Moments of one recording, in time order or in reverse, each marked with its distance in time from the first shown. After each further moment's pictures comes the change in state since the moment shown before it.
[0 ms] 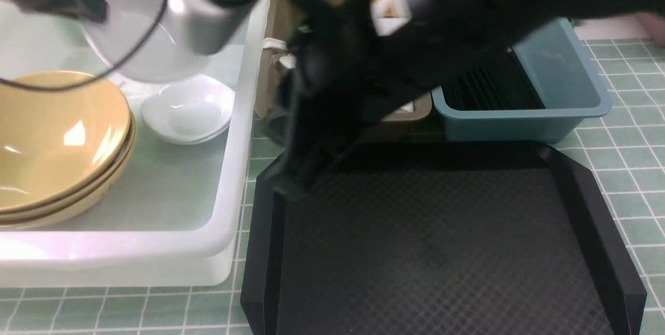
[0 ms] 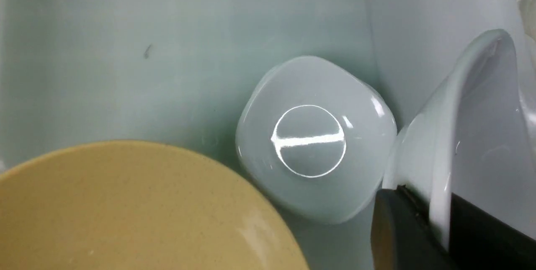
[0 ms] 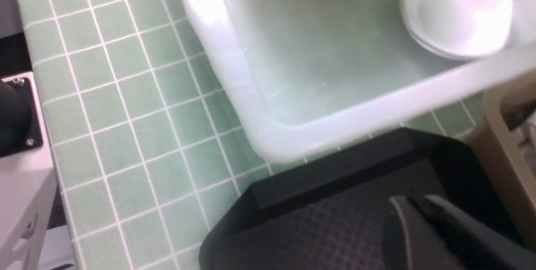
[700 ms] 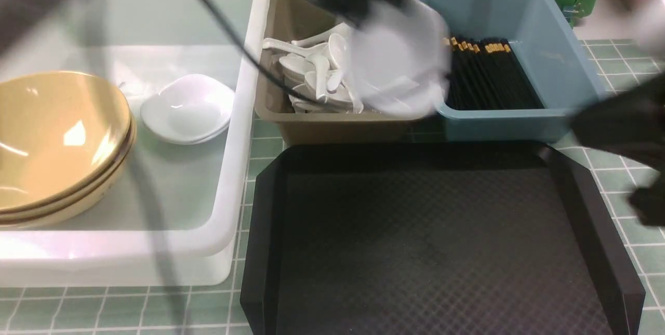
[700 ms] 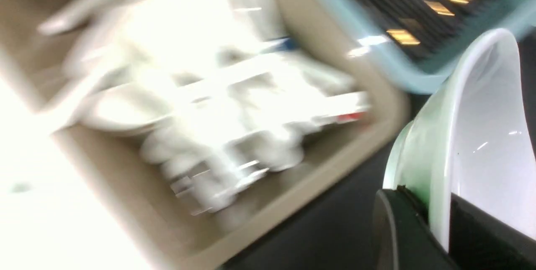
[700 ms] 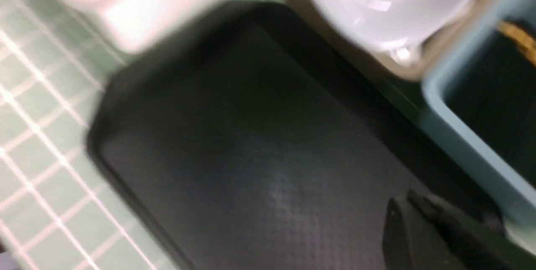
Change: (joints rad) right arm -0.208 -0.567 0.497 -0.150 -0.006 0.158; left arm -0.613 0.156 -0.429 0.291 0.232 -0.208
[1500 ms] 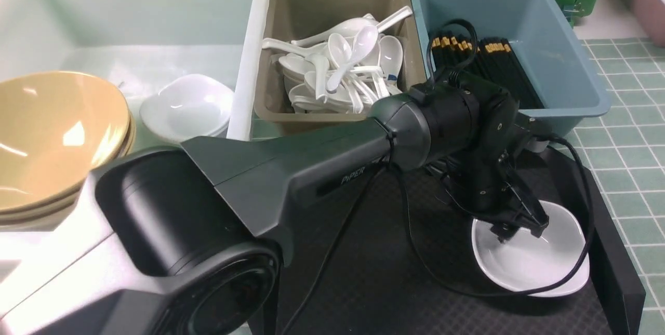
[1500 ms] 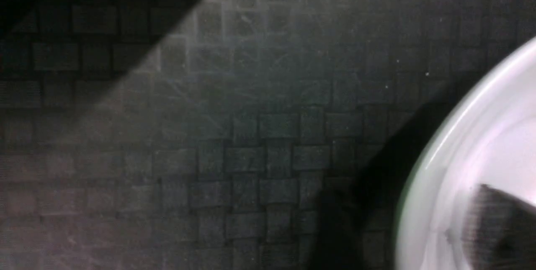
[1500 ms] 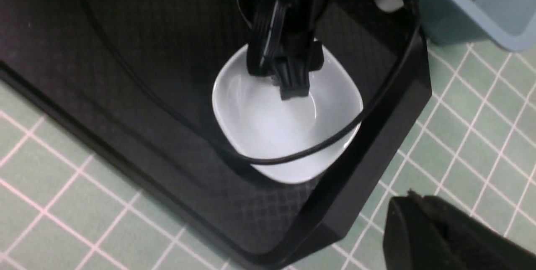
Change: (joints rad) right arm 0.000 -0.203 0.264 -0.283 0.171 0.207; left arm -0.386 0.467 0.088 -0.104 -0.302 -0.108
